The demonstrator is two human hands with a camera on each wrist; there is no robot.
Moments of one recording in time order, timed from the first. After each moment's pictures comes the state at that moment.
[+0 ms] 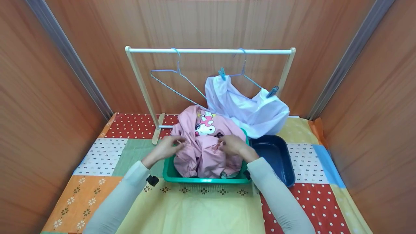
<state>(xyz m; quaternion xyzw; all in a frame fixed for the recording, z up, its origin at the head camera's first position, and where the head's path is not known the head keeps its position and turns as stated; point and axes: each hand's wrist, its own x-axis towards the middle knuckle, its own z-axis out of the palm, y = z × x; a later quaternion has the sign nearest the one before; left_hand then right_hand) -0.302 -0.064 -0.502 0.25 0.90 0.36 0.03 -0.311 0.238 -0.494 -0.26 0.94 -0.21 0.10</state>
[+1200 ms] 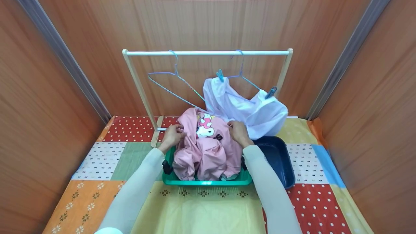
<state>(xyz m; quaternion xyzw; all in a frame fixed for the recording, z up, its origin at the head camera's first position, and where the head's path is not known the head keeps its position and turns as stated) -0.375 -0.037 -0.528 0.01 0.90 0.43 -0.04 -0.385 0.258 -0.527 -0.10 0.95 -0.28 -0.08</state>
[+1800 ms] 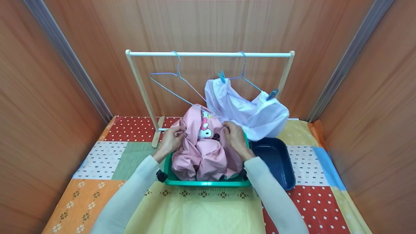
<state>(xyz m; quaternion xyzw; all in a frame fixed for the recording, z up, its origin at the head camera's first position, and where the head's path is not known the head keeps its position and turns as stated) -0.339 -0.045 -0.513 0.15 0.88 0.43 -0.14 -0.341 0.232 -0.508 -0.14 0.89 -0.39 -0.19</state>
